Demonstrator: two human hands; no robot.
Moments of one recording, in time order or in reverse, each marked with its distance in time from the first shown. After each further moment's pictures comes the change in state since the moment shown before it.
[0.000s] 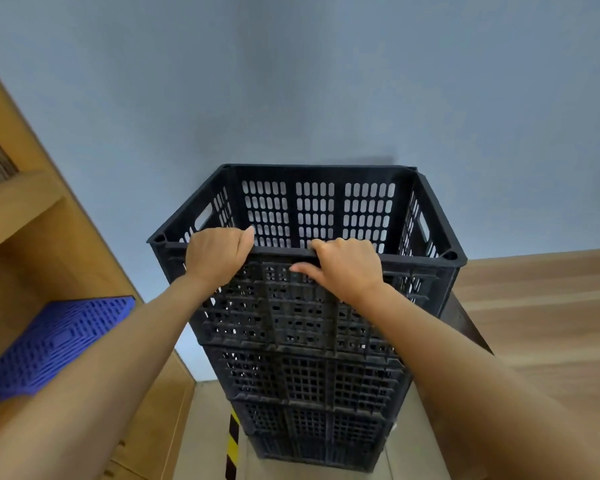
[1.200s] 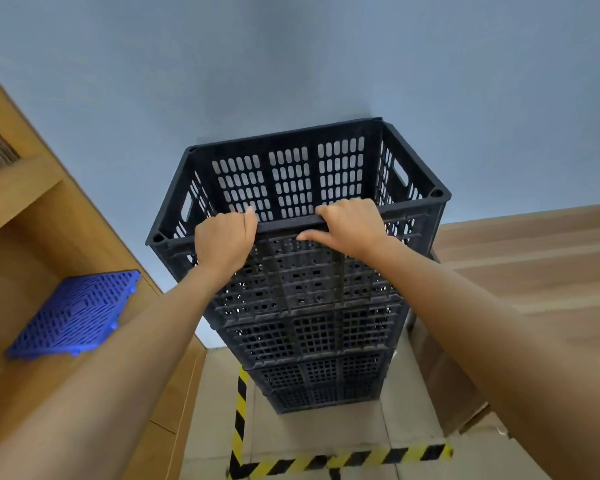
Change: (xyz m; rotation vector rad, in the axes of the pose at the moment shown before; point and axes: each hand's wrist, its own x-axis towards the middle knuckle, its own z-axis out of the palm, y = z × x) left_hand -0.043 0.106 -0.020 0.056 -0.040 -0.134; right_hand -0.049 0.077 -0.002 0.068 0.000 -0.087
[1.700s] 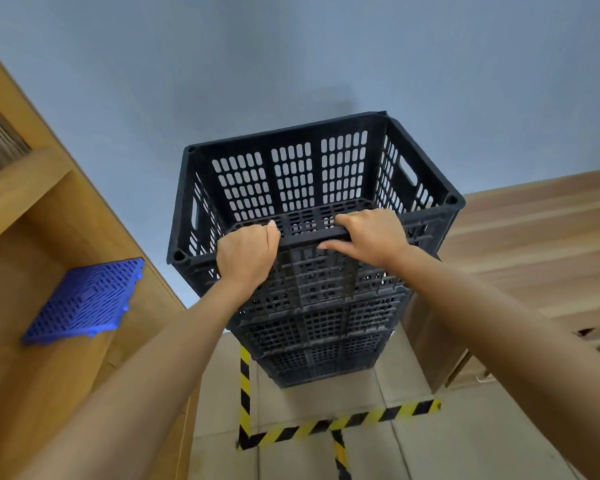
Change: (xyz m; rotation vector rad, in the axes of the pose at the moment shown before) left_hand -0.106 0.007 -0.054 -0.038 -0.046 0.072; right_hand -0.103 -0.053 -0.042 -0.038 0.055 0.032
